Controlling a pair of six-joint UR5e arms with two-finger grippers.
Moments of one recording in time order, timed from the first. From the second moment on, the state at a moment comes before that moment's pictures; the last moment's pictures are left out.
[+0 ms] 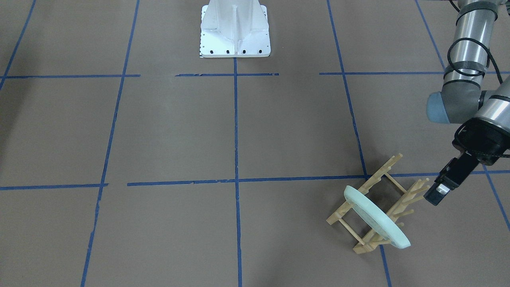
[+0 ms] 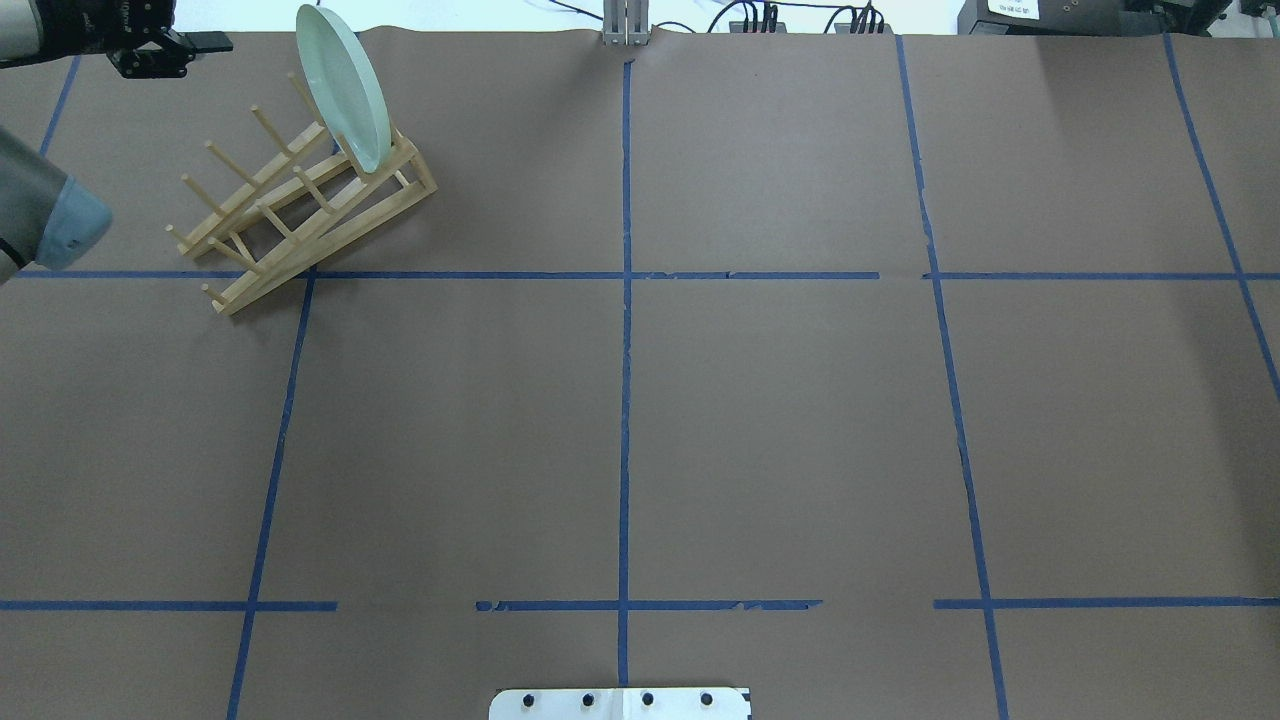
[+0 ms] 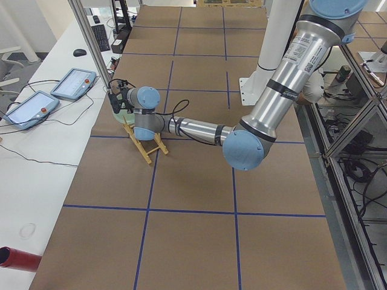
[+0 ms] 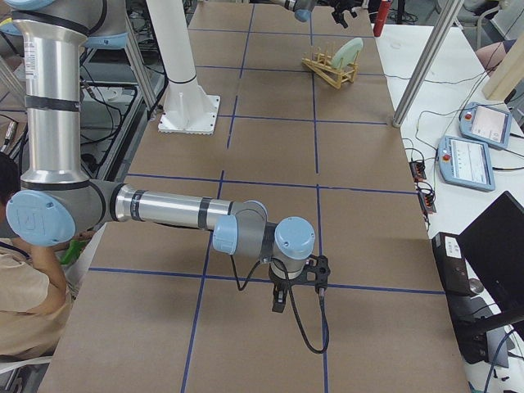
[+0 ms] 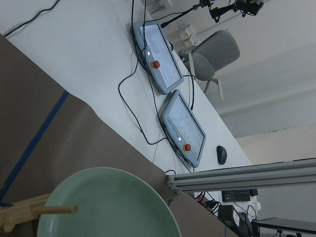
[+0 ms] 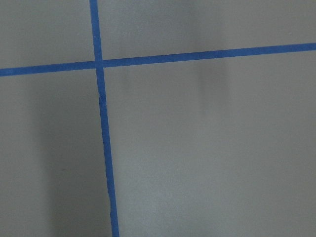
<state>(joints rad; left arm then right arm) -1.14 -2.07 -1.21 -3.05 -2.02 -1.91 1.62 -1.63 1.56 -1.62 2.32 -0.02</state>
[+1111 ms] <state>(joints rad) -1.04 -2.15 -1.13 -3.05 -1.93 -1.96 1.62 -1.63 1.56 -1.62 2.32 -0.02</state>
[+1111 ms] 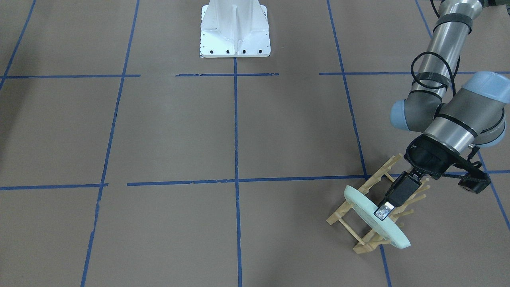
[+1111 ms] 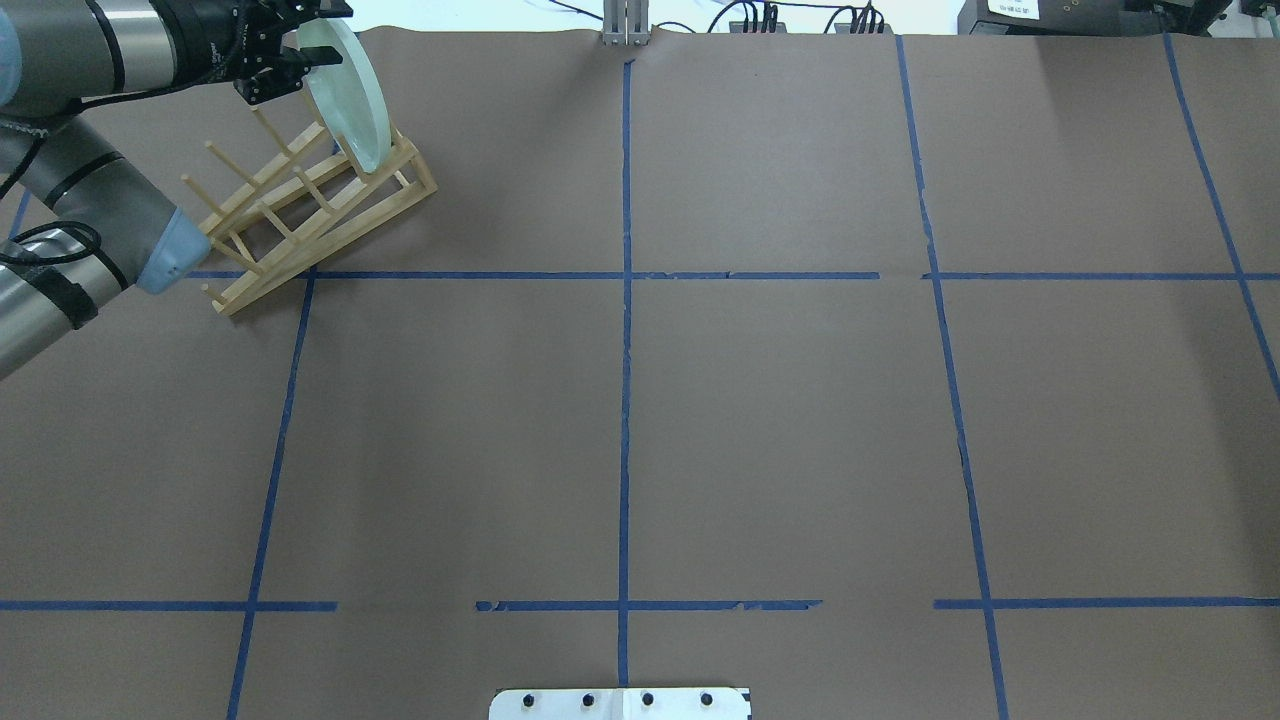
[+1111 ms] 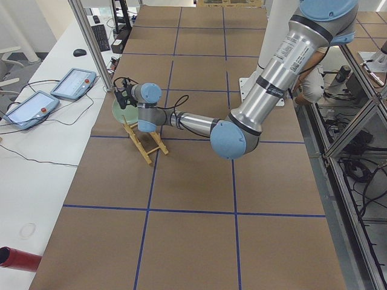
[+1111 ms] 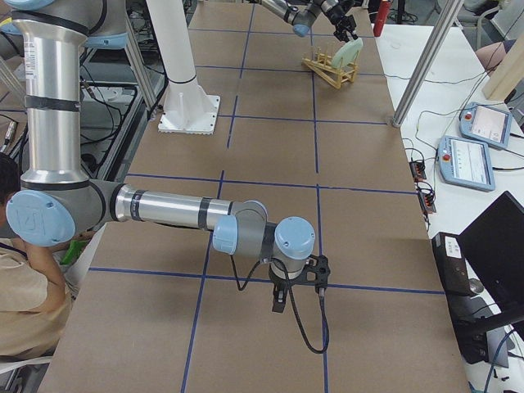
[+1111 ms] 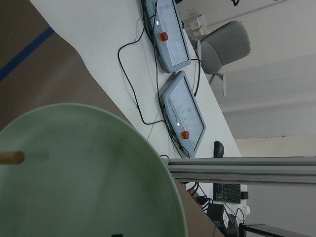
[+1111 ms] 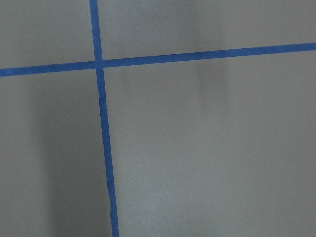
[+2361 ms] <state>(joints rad) -1.03 -2.12 -1.71 -2.37 -1.95 -1.89 1.62 -1.63 1.56 -1.62 2.32 -0.02</state>
